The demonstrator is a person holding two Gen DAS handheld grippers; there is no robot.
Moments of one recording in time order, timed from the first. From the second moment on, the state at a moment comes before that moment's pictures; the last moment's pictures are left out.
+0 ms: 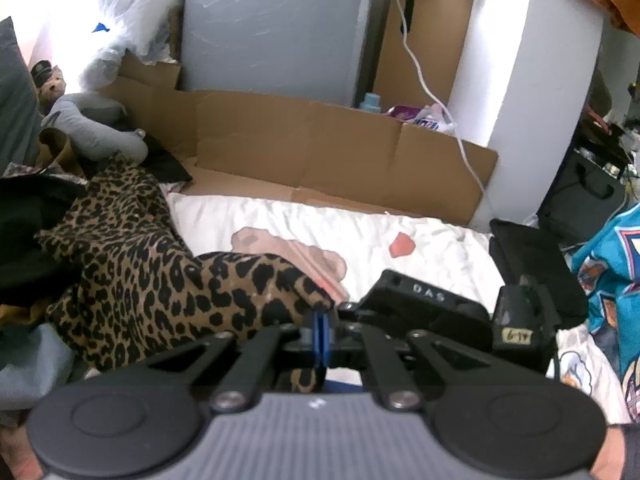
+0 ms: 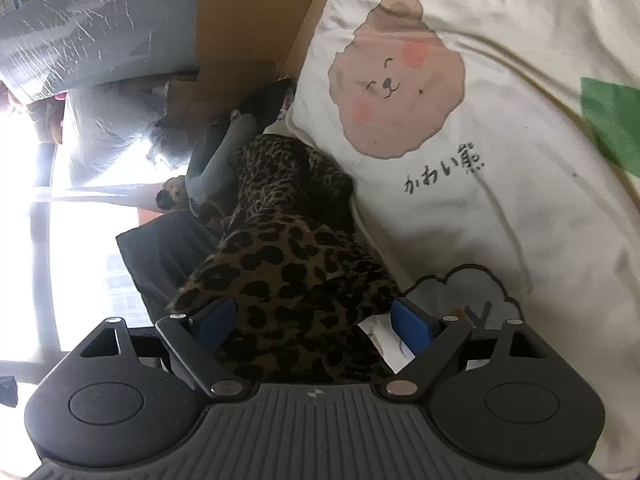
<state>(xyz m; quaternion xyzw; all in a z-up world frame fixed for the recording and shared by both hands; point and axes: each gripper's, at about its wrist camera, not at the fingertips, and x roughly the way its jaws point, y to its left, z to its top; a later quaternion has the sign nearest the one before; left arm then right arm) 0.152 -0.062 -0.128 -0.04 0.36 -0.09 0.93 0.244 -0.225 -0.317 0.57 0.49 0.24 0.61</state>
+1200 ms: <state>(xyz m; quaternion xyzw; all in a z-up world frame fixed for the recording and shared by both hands) 0.116 0.009 -0.118 -0.04 0.39 -0.02 0.92 0.222 -0.147 -0.381 0.60 0.56 0.25 0.51</state>
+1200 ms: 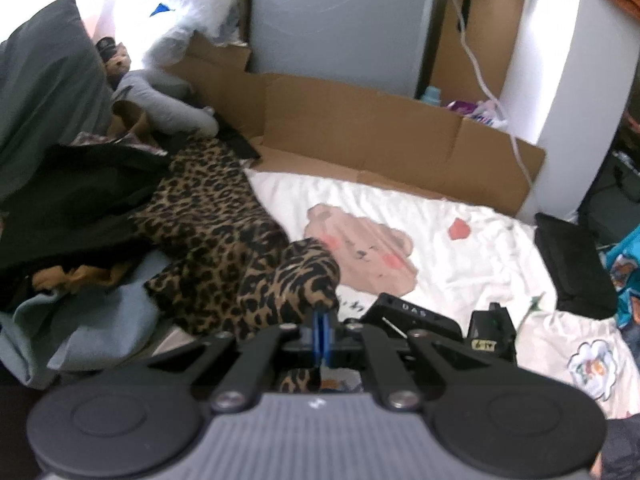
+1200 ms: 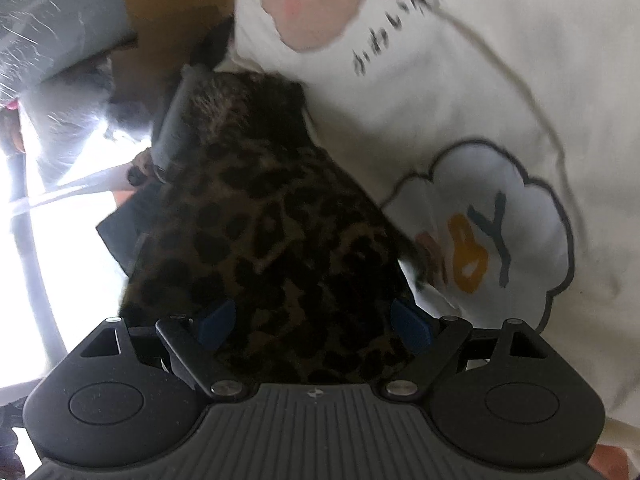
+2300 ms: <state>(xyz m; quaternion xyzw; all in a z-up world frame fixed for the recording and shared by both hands) 0.114 0.002 -0.160 -0.05 0.44 -0.04 0.89 0.248 -0.170 -0.351 0.53 0.52 0.24 0.62</state>
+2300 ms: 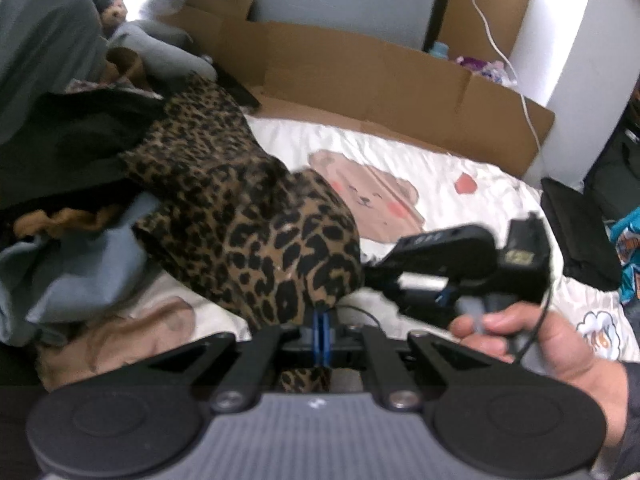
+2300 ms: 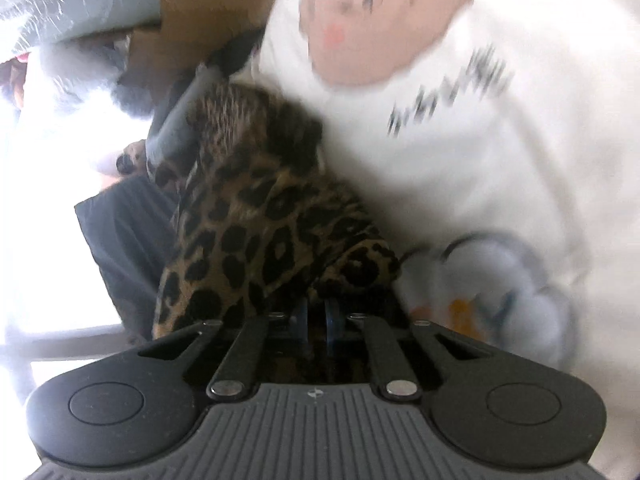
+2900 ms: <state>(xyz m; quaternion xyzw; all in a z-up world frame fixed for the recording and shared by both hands) 0.103 -0.021 -0.163 -0.02 0.46 -0.06 0.88 0.238 -0.227 -0.376 0.58 0.52 0.20 0.59</state>
